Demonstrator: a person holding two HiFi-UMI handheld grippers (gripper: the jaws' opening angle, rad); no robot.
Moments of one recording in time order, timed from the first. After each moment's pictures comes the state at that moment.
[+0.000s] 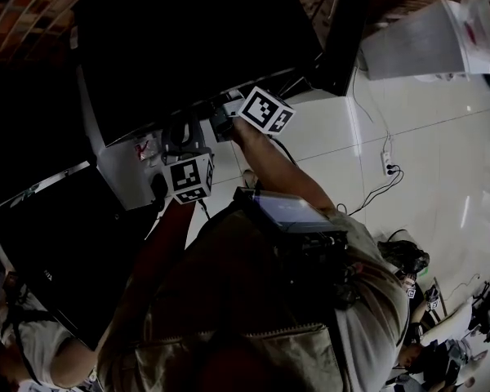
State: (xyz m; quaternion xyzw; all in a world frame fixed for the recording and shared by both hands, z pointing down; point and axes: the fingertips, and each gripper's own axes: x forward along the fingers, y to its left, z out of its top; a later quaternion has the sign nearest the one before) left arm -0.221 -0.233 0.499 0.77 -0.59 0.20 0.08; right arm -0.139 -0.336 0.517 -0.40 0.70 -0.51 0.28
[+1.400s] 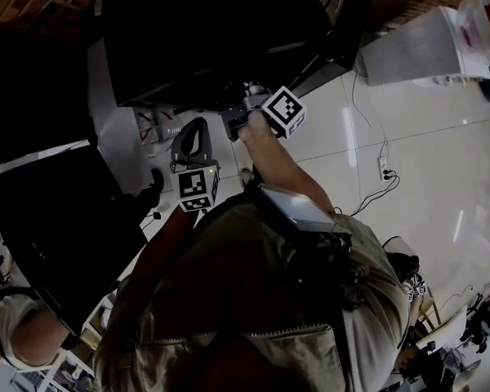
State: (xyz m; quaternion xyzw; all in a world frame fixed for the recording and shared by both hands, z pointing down) left arm -0.224 -0.147 0.510 0.78 -0.58 0.21 0.11; right arm -0.122 -0.286 0.515 -0.37 0.59 -0.61 0.38
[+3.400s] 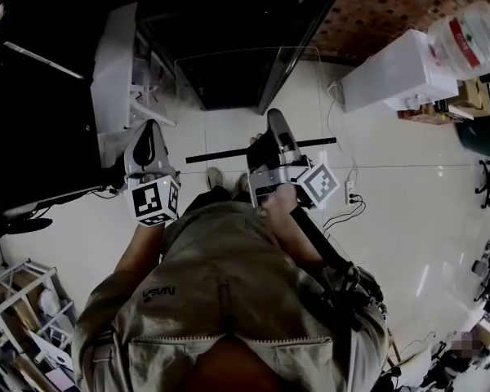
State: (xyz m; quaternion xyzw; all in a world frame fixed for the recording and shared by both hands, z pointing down) left arm -0.226 0.048 0.363 0.69 -0.72 0.08 0.01; right arm 0.023 -0.014 0.368 -0.31 0.62 -0.60 0.40
